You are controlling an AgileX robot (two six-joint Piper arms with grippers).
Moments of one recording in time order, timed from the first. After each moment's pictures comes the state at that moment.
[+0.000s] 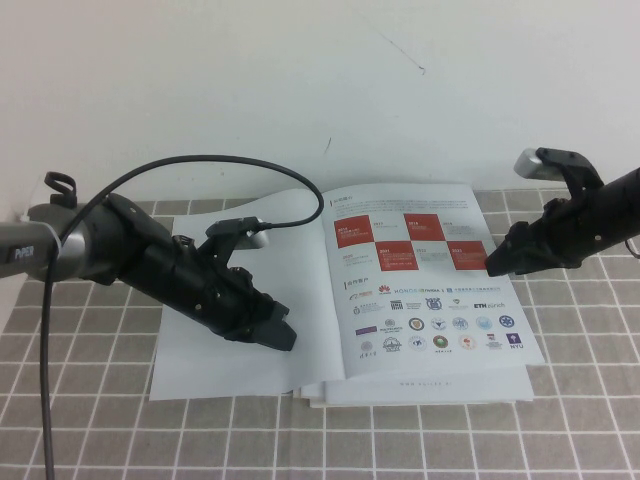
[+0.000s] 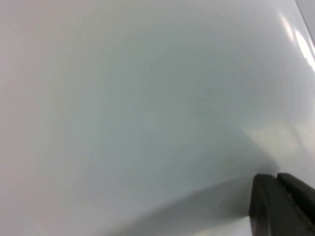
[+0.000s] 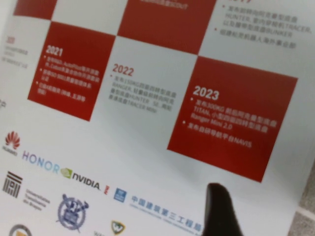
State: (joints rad) right arm 0.05 2.22 -1.55 0.82 0.83 -0.84; left arm -0.20 2.11 -1.35 -0.93 0.87 0.87
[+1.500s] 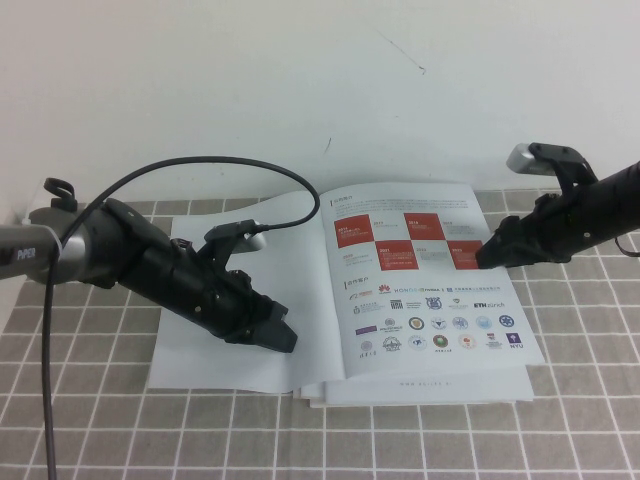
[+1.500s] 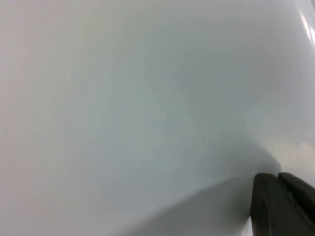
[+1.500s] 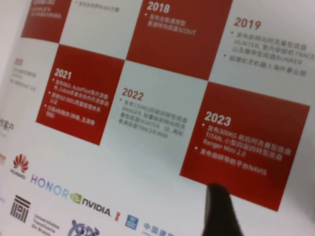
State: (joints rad) right arm 0.06 2.22 -1.55 0.86 0.78 -0.85; left arm -0.19 2.14 -1.35 -0.96 0.88 0.88
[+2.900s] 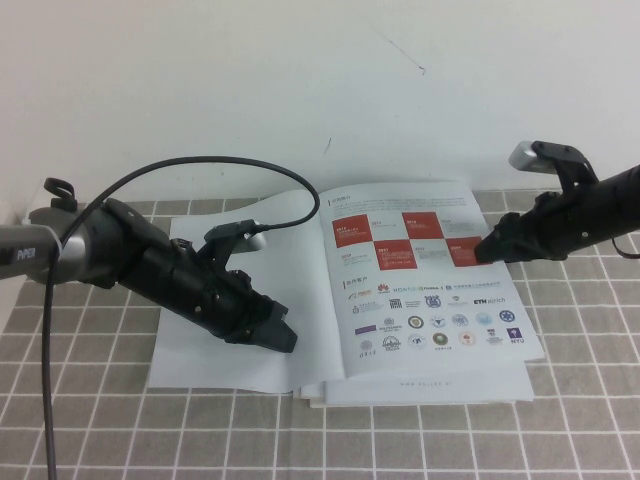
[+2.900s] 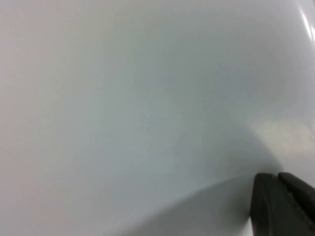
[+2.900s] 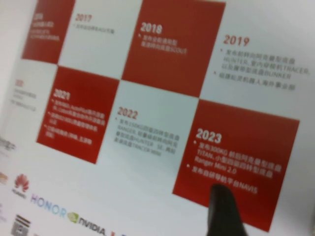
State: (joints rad) right arm 0.06 2.24 -1.55 0.94 0.76 -0.91; left arm -0.19 2.14 -1.36 -0.96 0.88 0.87
